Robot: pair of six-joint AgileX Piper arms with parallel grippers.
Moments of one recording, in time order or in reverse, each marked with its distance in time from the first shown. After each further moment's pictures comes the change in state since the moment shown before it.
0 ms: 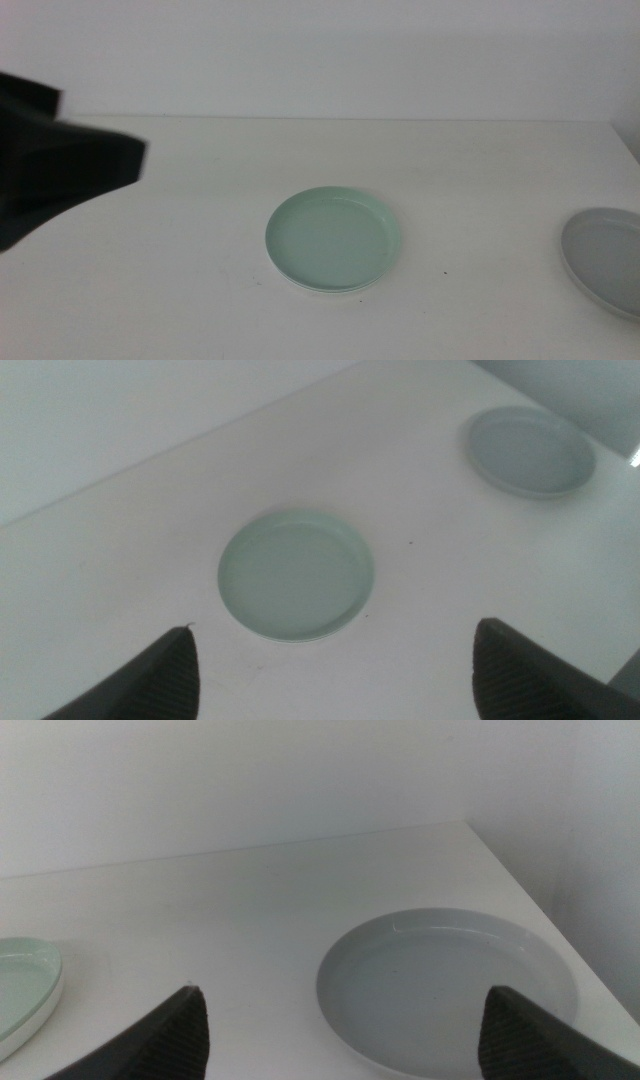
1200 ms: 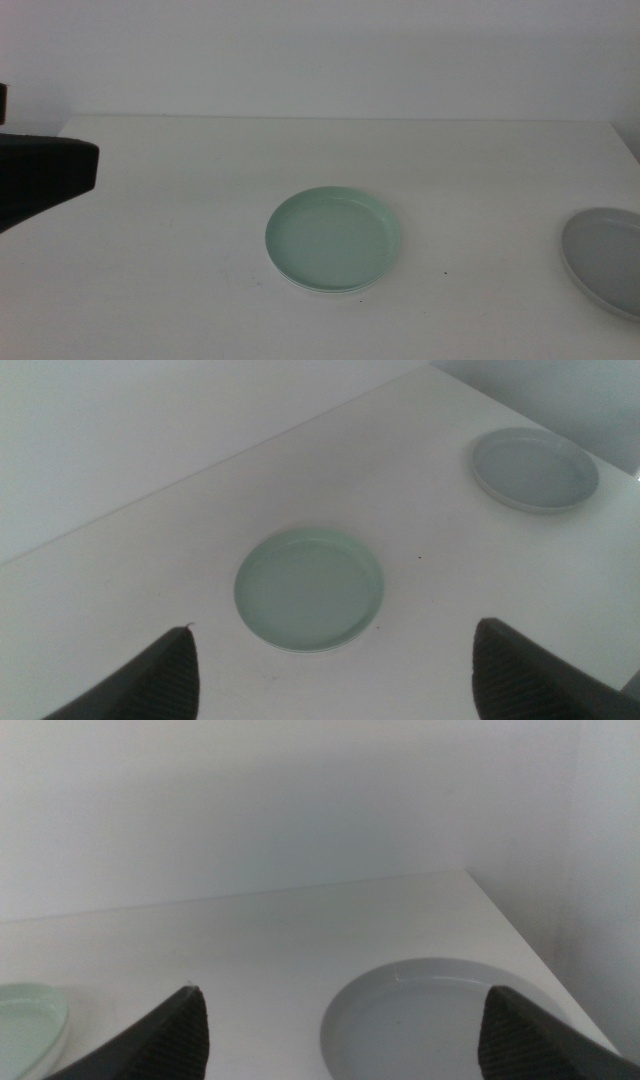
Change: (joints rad) left arm 0.000 -0.089 0.007 0.019 0.010 0.002; right arm 0.000 0.000 0.000 -0.005 -0.088 0.004
